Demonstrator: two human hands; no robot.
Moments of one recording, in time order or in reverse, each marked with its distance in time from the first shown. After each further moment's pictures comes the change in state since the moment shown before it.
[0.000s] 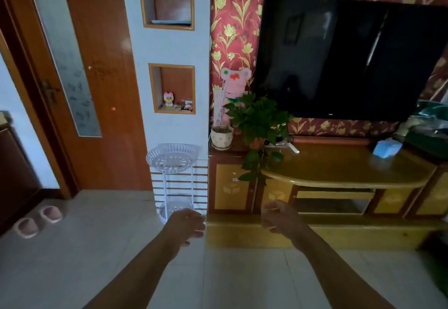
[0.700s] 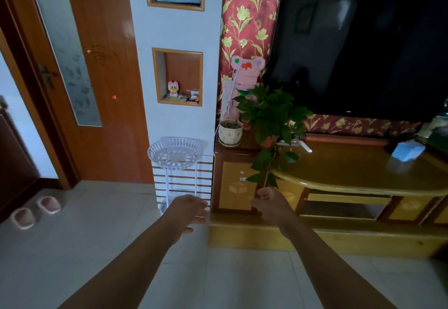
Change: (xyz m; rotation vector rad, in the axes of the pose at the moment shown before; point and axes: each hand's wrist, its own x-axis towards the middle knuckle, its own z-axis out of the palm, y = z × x) left_hand 0.080 0.030 -0.025 -0.041 0.023 -0.013; right_hand 0.104 -0.025 0.052 -0.105 0.065 -0.012
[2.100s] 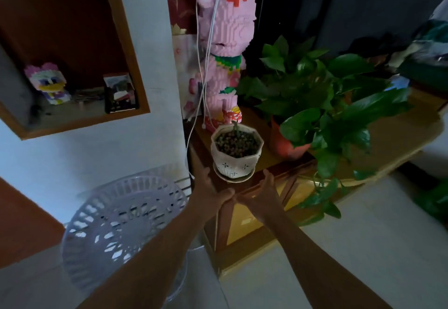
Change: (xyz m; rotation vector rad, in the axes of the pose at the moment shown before) left_hand 0.597 0.164 -0.006 0.169 -0.514 0.362; right_hand 0.509 -0.072 0.165 0.138 0.459 0.211
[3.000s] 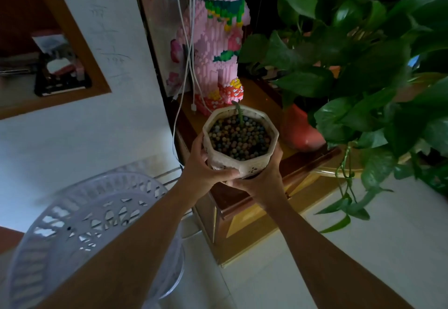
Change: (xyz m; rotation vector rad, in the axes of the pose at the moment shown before) left_hand 0.134 -0.049 -0.007 -0.106 -0.156 0.086; right_hand 0.099 0.029 0.028 0.188 0.052 -0.265
